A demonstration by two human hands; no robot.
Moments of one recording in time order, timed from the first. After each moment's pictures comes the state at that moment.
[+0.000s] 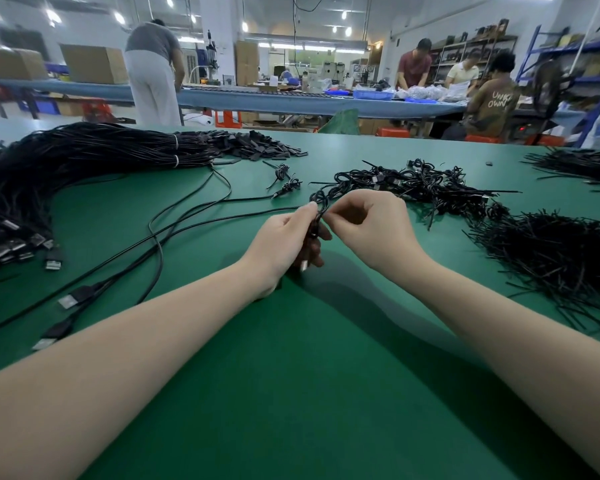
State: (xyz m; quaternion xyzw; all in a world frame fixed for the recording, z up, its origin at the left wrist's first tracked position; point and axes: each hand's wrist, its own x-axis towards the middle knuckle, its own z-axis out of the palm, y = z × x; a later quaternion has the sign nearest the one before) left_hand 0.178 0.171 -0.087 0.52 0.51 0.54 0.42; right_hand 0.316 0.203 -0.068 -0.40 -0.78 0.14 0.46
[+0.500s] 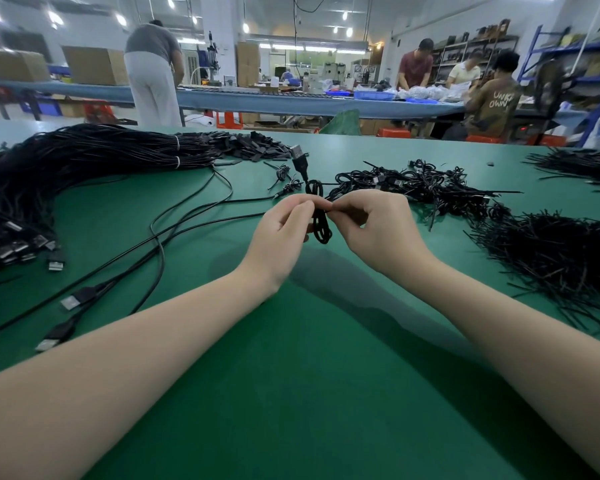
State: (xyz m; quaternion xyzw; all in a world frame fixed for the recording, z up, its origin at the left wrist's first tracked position) left_hand 0.180 0.165 -0.088 0.55 0.43 0.64 0.32; right_hand 0.322 0.203 -0.065 -0.35 -0.82 0.06 0.45
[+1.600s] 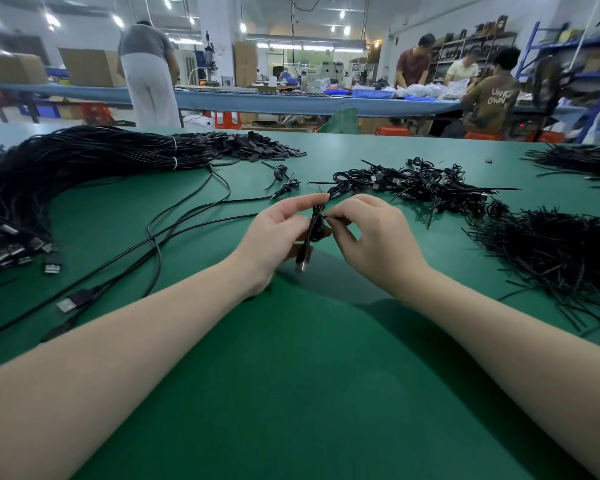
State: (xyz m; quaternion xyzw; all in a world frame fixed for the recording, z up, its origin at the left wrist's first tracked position) left_hand 0.169 0.170 -0.085 0.53 0.44 0.56 0.46; right_hand 0.327 0.204 -0.080 -0.28 -0.84 -0.07 0.46
